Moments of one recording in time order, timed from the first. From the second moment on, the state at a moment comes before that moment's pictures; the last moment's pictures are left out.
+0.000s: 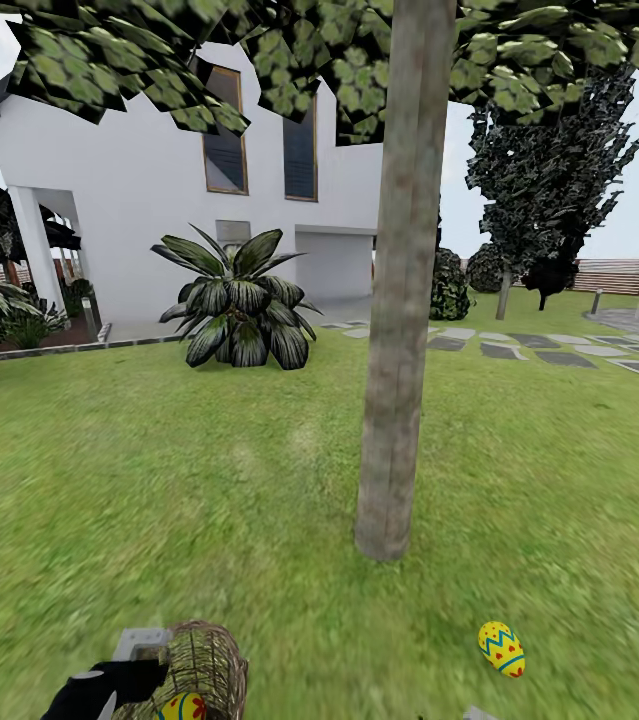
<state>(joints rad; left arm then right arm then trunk) -0.29 0.13 0.08 -0.71 -0.02 0.38 -0.04 -0.16 -0.01 0.12 -0.58 -0.51 0.04 -0.06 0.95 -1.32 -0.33</state>
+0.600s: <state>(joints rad) -0.29 0.13 0.08 -0.65 -0.02 0.38 -0.04 -0.16 -0.02 0.12 -0.82 -0.51 0.04 -0.06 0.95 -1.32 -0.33</state>
